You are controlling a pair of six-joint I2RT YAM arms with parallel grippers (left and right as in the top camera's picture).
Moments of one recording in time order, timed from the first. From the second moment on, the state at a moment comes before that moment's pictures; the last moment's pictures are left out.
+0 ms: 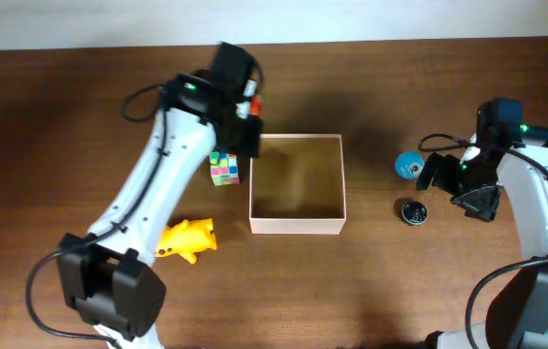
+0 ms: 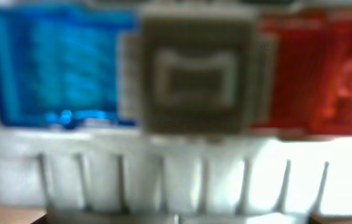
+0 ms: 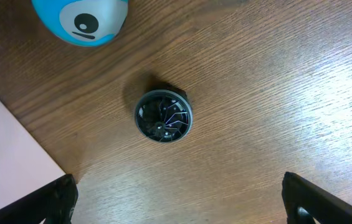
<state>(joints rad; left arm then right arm) -0.43 1.90 1.84 -1.20 -0.03 -0.20 -0.23 1.65 1.31 -1.17 -0.11 0.31</state>
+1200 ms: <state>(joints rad) -0.57 1.89 1.53 -0.91 -0.02 -0.47 -0.23 1.65 1.31 -1.17 -0.11 0.31</state>
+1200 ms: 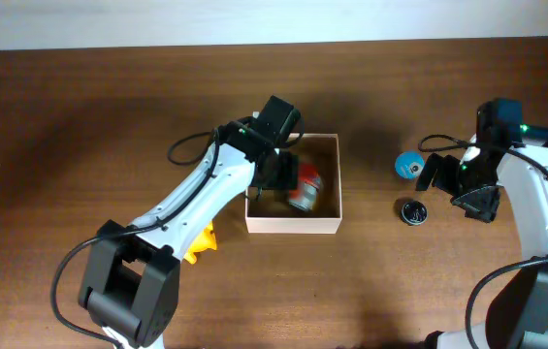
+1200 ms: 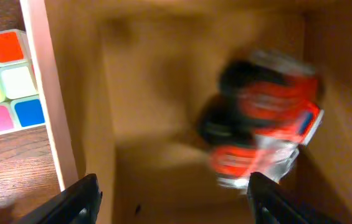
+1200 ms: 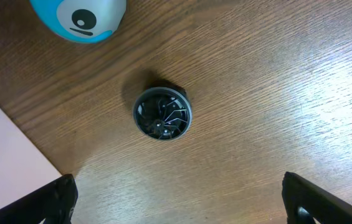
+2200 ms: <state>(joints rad) -0.26 1.83 1.62 -1.15 -0.14 -0.32 -0.23 1.65 1.31 -1.17 -0.11 0.31</state>
